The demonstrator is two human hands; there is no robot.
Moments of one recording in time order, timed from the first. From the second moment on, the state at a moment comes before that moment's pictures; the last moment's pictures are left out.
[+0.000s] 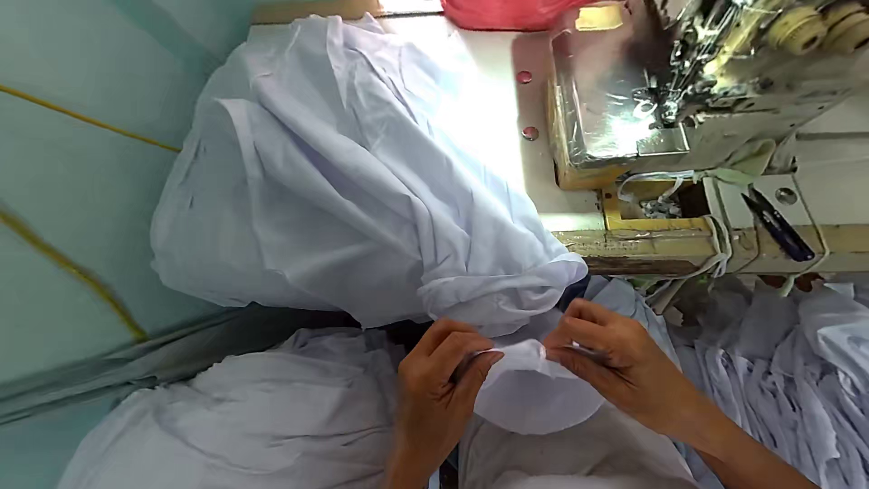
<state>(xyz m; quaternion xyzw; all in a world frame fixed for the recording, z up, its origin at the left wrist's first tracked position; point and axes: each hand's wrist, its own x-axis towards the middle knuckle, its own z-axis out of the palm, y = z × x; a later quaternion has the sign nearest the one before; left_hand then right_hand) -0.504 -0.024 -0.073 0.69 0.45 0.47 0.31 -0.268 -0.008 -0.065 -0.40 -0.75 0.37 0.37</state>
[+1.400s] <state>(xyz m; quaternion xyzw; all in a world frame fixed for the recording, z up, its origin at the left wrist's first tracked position) -0.466 0.137 0.036 0.74 0.41 0.54 -0.06 -0.290 0.083 0.011 -0.45 -0.62 0.00 0.64</state>
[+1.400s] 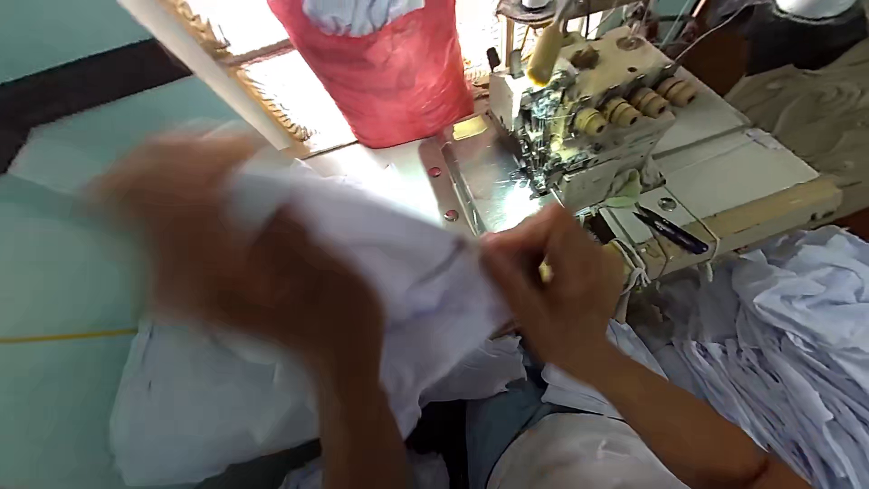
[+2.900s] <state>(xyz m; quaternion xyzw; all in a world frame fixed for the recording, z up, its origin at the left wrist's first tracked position) -0.470 0.158 -0.101 0.71 0.62 0.34 -0.04 -0.250 0.108 -0.031 -0.56 -0.69 0.04 0.46</state>
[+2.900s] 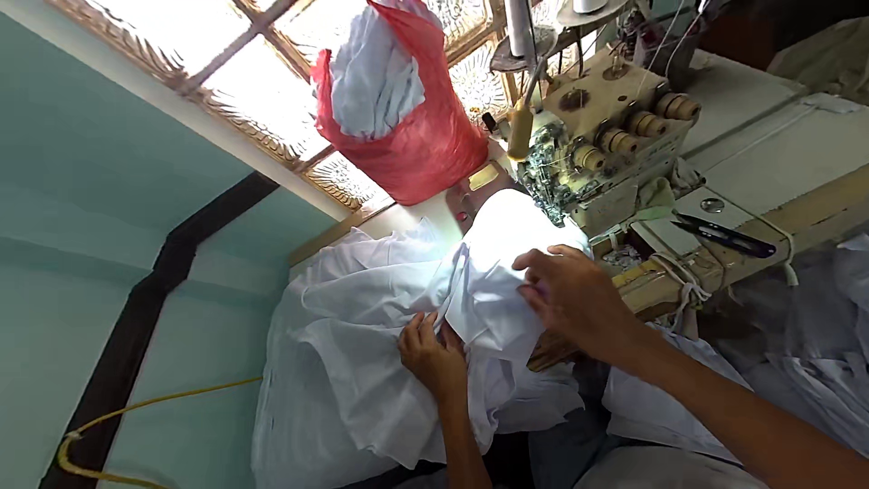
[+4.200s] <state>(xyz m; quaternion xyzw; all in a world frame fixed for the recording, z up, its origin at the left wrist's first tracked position) -0.377 0.146 0.026 0.88 0.45 0.13 0.11 -0.174 0.086 0.078 -0.26 -0.68 0.38 0.56</state>
